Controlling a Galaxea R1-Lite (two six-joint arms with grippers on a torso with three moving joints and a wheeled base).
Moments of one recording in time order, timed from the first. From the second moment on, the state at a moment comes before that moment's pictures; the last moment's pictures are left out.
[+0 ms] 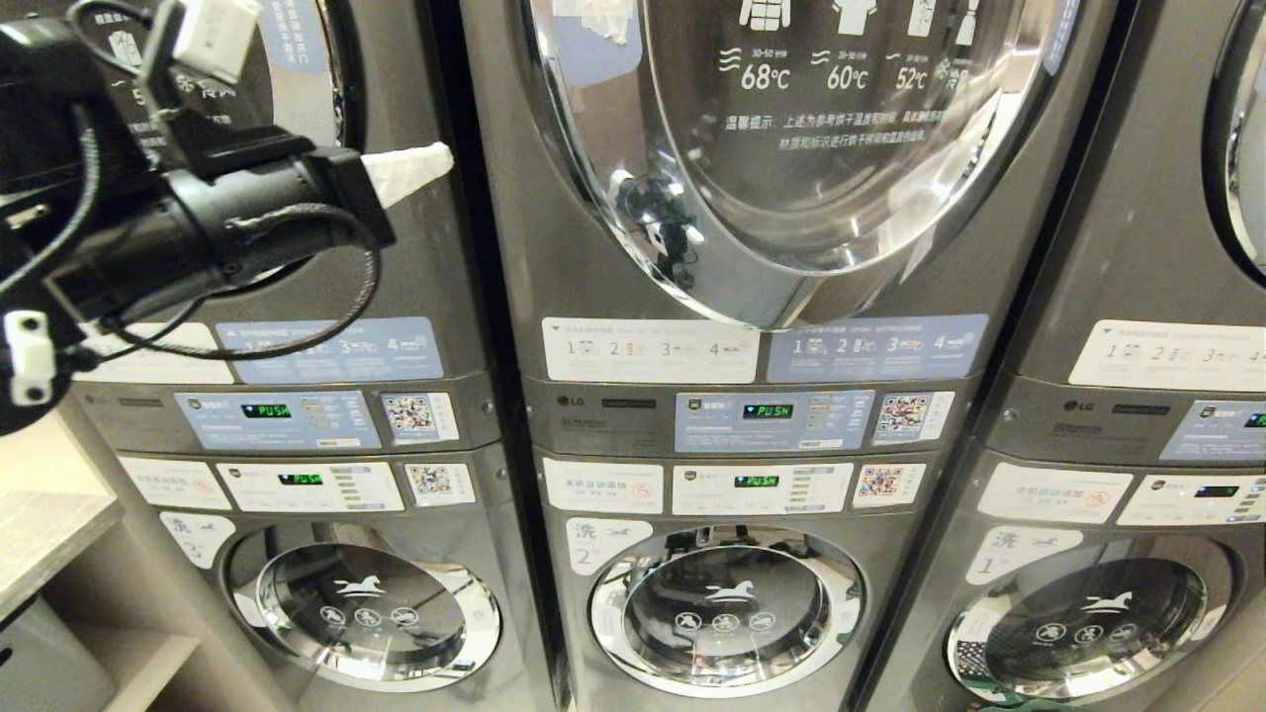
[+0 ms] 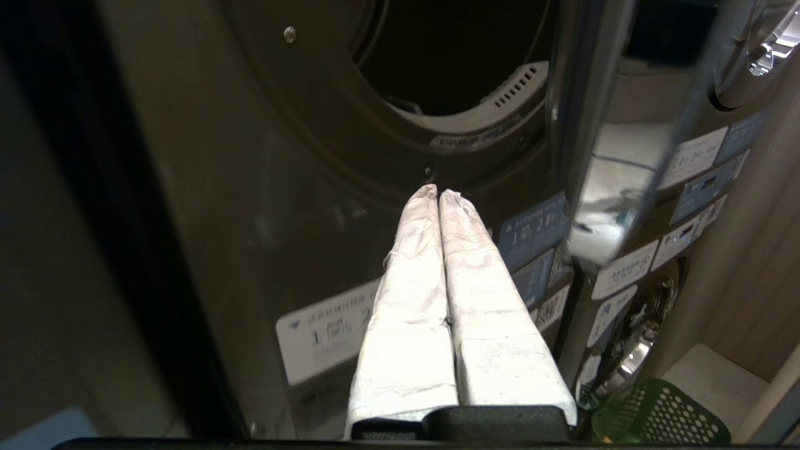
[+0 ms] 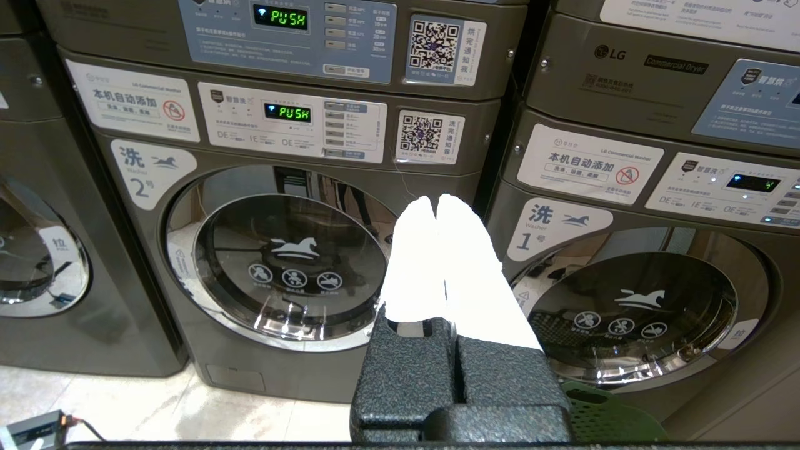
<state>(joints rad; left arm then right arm) -0.27 1.63 -1.22 -0.60 -0.45 -0.02 0.00 0.00 0.00 0.01 0.03 -0.10</state>
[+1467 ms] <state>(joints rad) -0.73 1.71 -1.26 -0.61 -0.42 0.06 0.00 0.00 0.00 0.01 0.03 -0.10</state>
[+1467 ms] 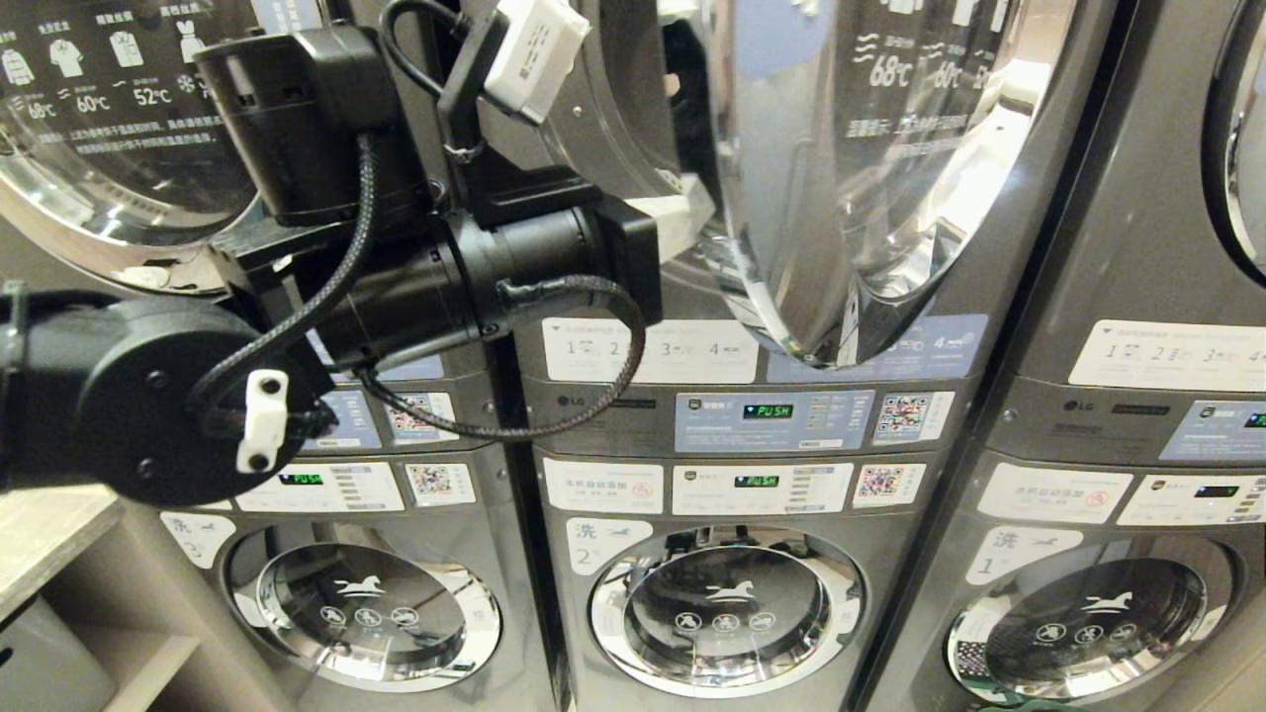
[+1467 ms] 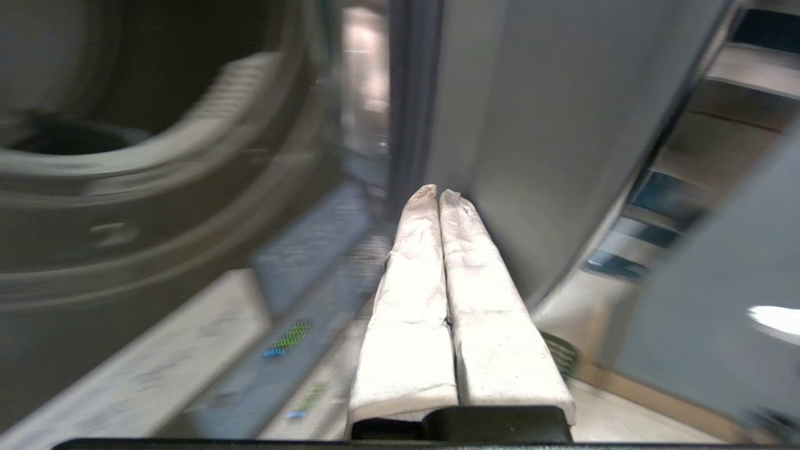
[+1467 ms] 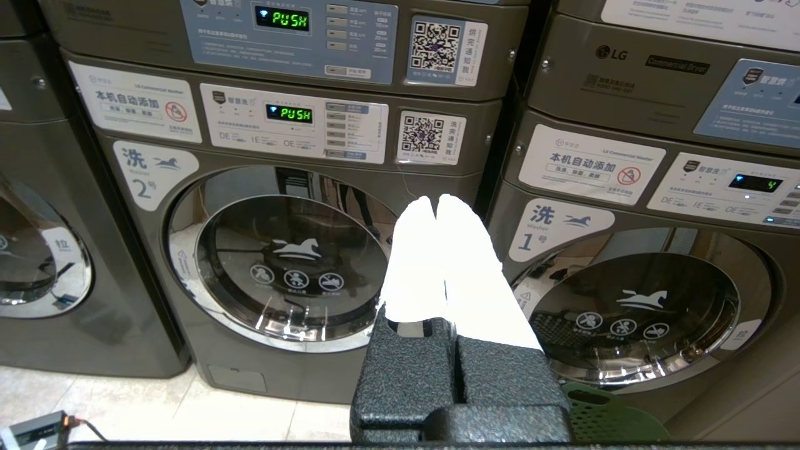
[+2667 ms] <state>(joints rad) -0.43 1.41 -0.69 -0.58 -0.37 0.10 0.00 0.00 0.00 0.01 0.03 -0.10</state>
